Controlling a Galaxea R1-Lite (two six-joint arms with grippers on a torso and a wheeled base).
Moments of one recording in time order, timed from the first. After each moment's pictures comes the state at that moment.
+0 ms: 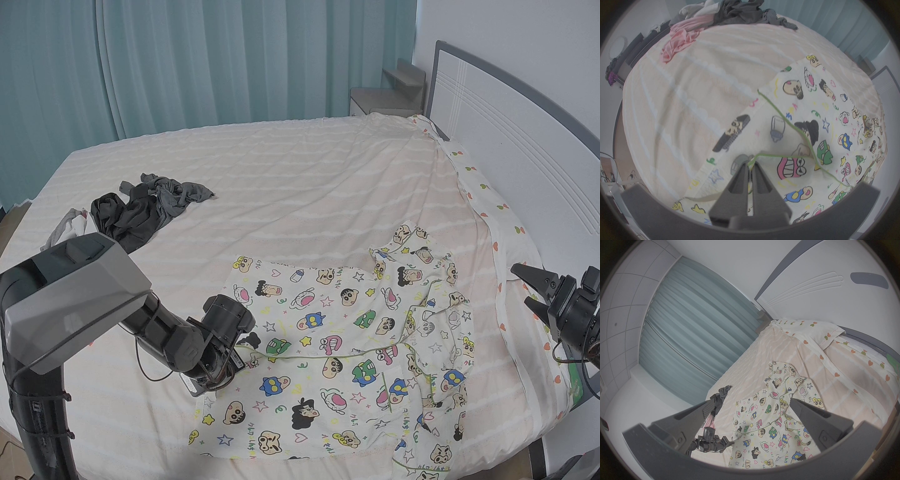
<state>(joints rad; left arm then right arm) -0.47 2.21 -1.01 -0.03 0.31 -1.07 0.19 1.19 -0.29 -0.74 0.10 0.77</state>
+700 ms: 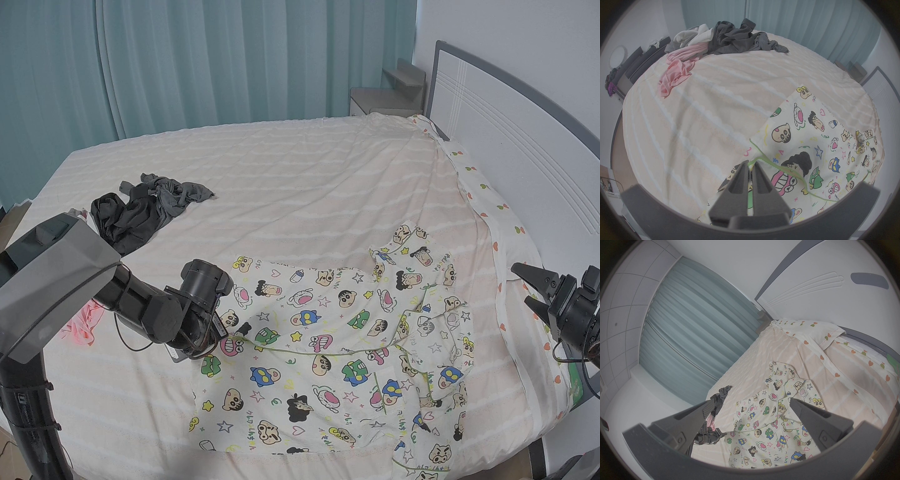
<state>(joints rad) -0.39 2.15 -1.09 -0.04 0.38 -0.88 0.19 1.19 -0.29 -0.74 0.10 0.77</state>
